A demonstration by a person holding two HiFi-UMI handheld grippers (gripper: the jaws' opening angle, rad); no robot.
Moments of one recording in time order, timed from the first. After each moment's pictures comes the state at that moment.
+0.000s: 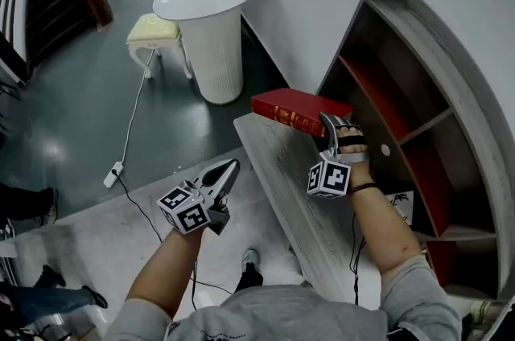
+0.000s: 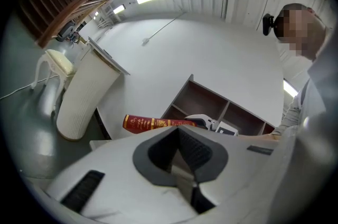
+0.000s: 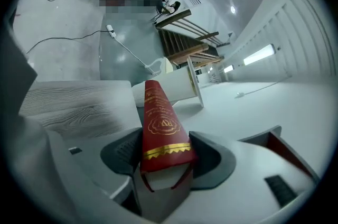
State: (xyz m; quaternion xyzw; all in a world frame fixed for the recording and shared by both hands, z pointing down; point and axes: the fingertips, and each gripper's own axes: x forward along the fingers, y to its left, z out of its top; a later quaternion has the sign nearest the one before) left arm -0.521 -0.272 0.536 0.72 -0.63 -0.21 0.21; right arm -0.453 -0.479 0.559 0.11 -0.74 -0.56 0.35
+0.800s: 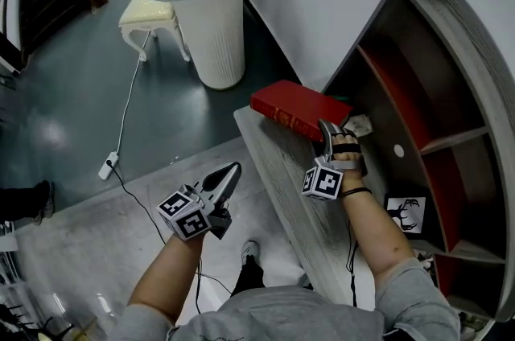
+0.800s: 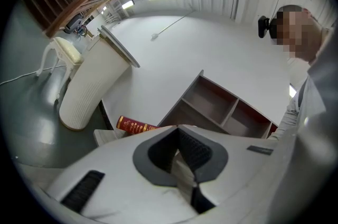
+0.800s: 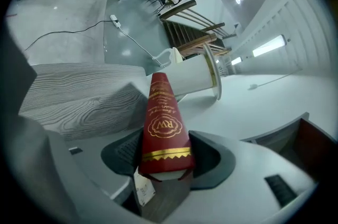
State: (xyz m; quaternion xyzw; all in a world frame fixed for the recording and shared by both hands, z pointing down) left arm -0.539 -0.289 0.593 0.70 -0.64 -0.22 0.24; right arm -0.472 -0.502 0.676 0.11 -0.73 -0.55 0.39
